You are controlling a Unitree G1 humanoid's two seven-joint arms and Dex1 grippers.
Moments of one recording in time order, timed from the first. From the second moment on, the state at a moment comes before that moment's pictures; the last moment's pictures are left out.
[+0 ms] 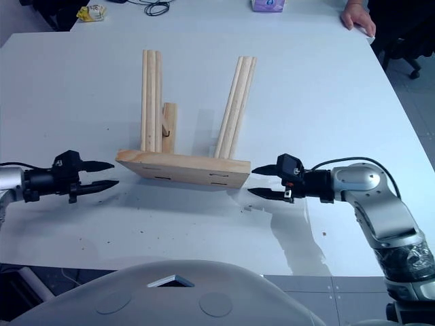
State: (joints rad) left arm 0.09 0.89 0.04 0.02 -0.29 0.07 -1.22; right arm 0.08 -0.84 0.10 -0.29 0.35 0.35 1.15
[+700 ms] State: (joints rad) left arm -0.07 0.75 -0.12 0.22 -0.20 -0.10 -1.27; right arm 0.02 -0.75 0.22 -0.18 0.27 0.28 1.13
